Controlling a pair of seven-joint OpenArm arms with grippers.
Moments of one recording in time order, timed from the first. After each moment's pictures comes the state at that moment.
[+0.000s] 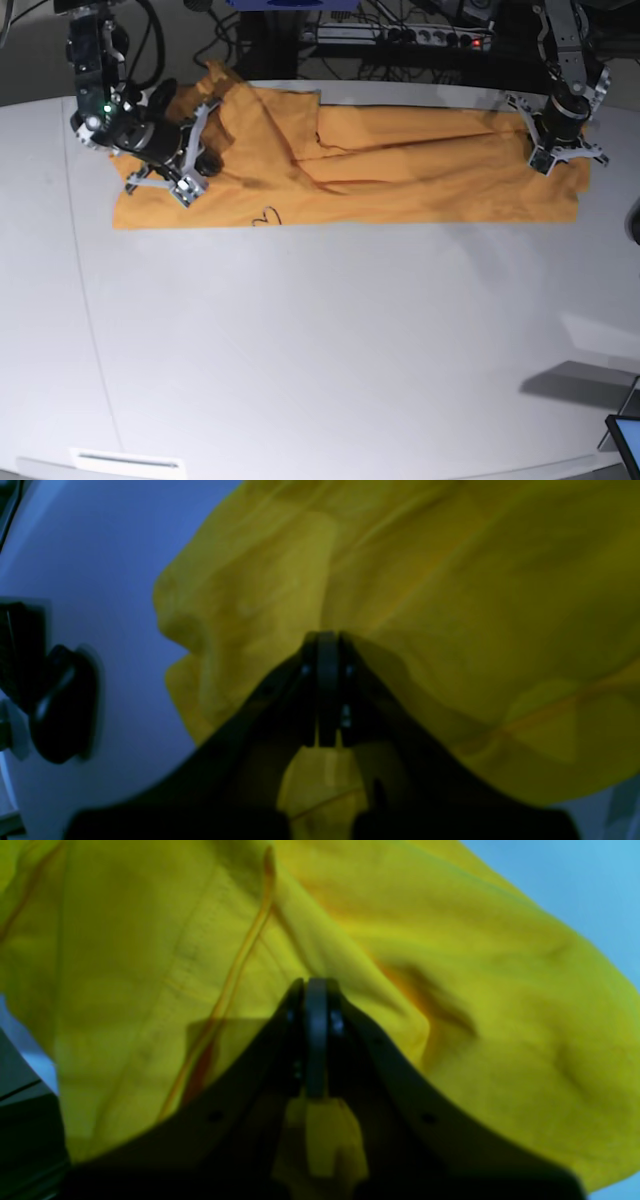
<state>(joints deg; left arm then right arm) 26.7 -21.9 -27.2 90.9 19.2 -34.5 10.4 -16.3 12.7 -3.2 99.6 11.3 36.0 -44.7</state>
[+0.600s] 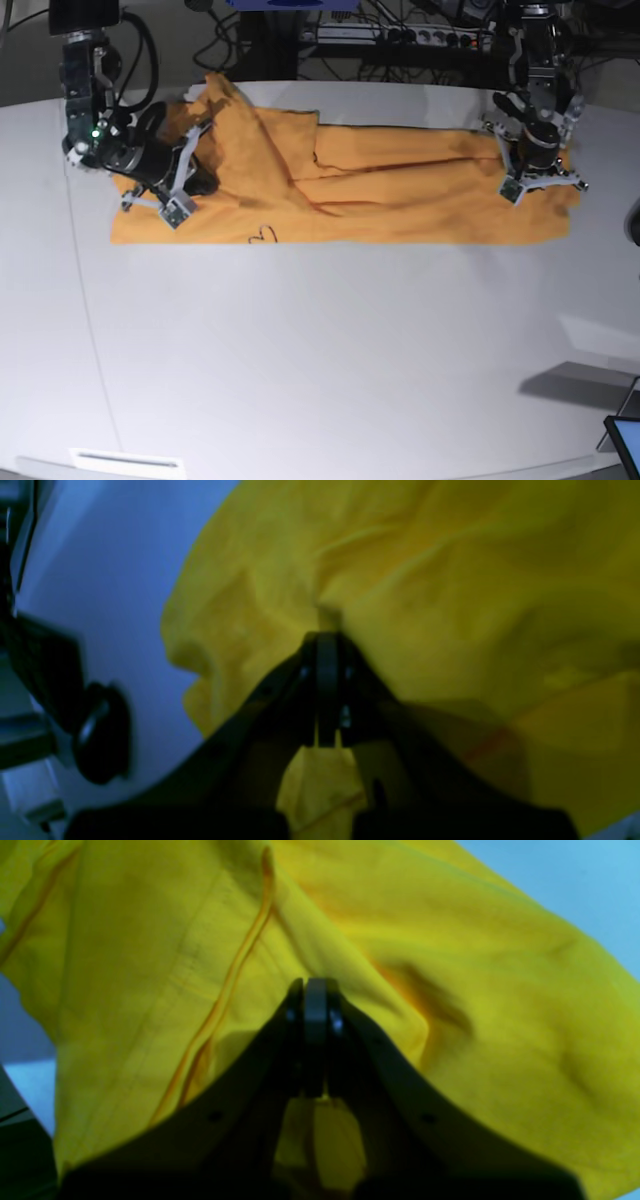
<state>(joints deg) 19.7 -19.6 -14.5 94.5 22.9 -30.5 25.5 -10.9 14.0 -0.1 92.7 14.7 38.4 -43.0</state>
